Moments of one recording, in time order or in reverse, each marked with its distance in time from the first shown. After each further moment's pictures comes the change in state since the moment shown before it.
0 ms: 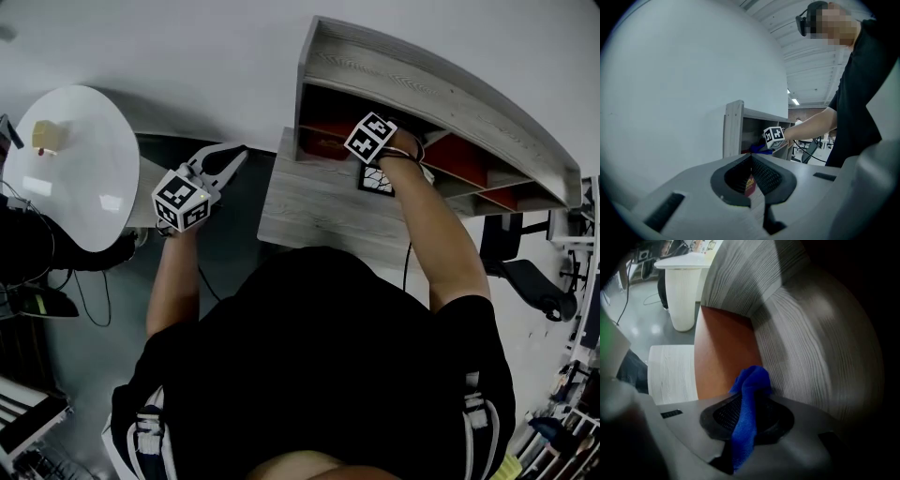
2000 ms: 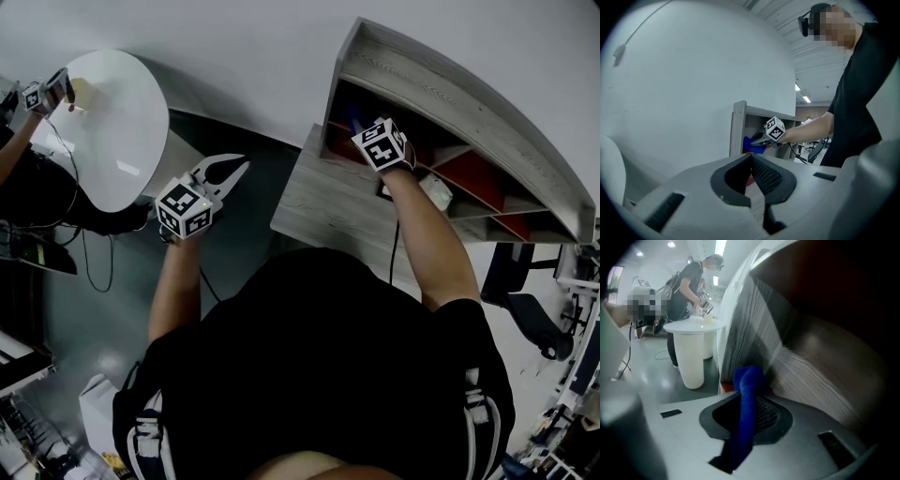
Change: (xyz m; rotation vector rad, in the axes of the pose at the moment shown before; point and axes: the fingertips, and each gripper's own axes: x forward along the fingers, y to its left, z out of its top) left arm -0.069 -0.026 -0.022 -0.057 0.042 0.137; right arm -0.054 0.034 0.112 0.271 -0.576 0.163
